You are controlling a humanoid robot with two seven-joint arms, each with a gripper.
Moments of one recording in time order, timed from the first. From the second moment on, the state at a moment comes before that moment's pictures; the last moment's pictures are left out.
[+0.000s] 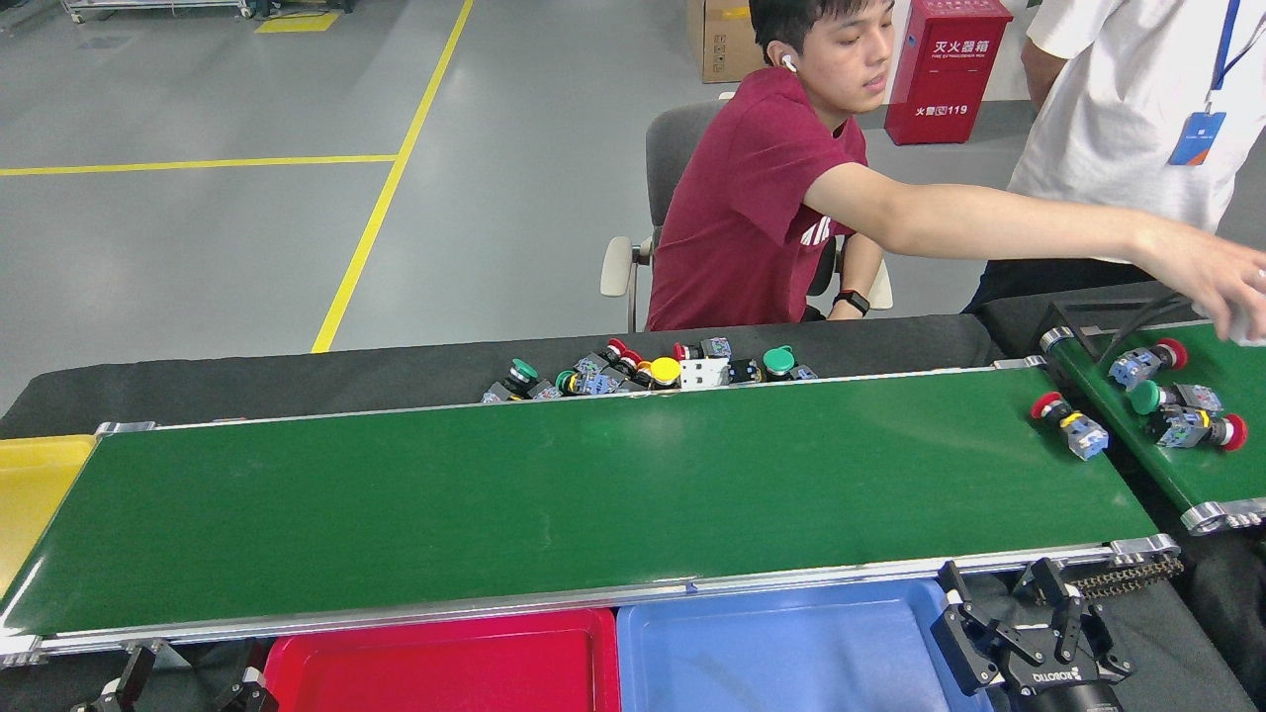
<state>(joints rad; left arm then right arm) 0.33 0.04 0.42 -1.73 -1.44 -0.33 0.05 0.22 -0.10 -0.14 -1.71 1.17 -0.20 -0.03</state>
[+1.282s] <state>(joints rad) 0.32 0.04 0.41 -1.73 -1.44 -0.33 0.05 -0.12 -0.15 -0.13 -1.31 1.18 0.02 0.00</state>
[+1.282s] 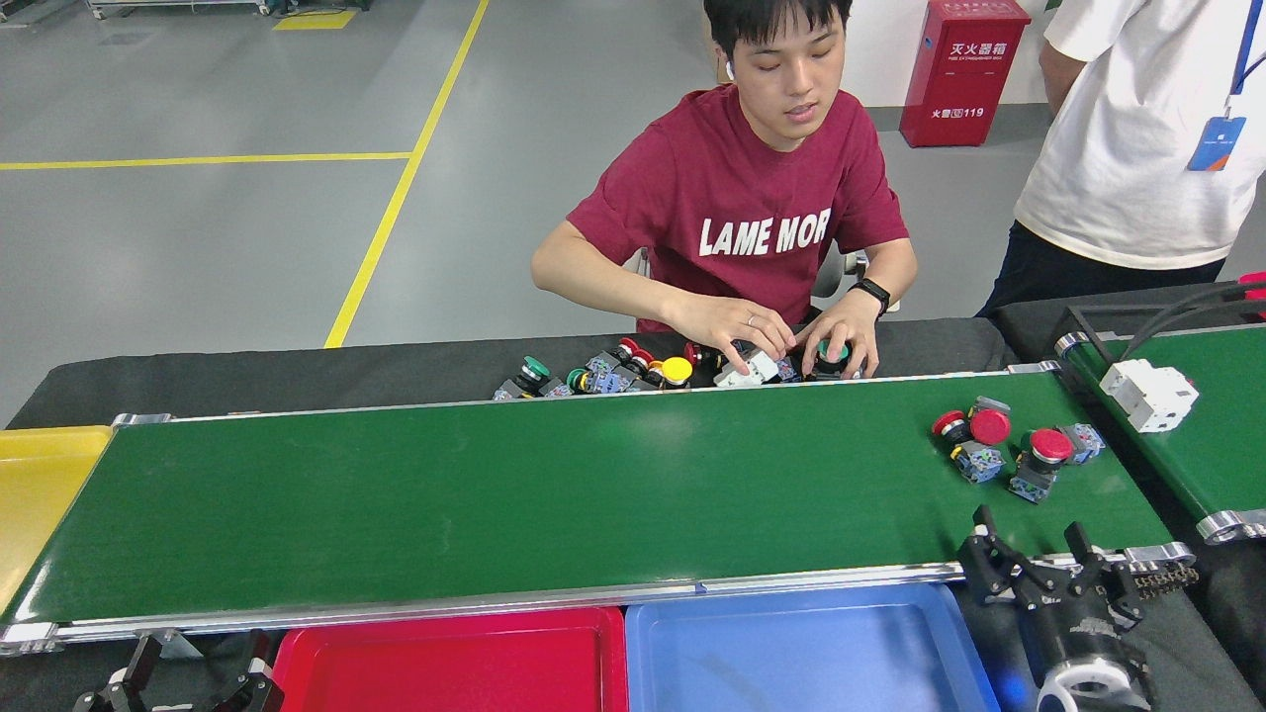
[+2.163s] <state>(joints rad) 0.30 0.04 0.40 -1.73 -1.44 -0.33 0.05 -0.36 -0.15 0.16 -1.04 1.15 0.00 0.04</state>
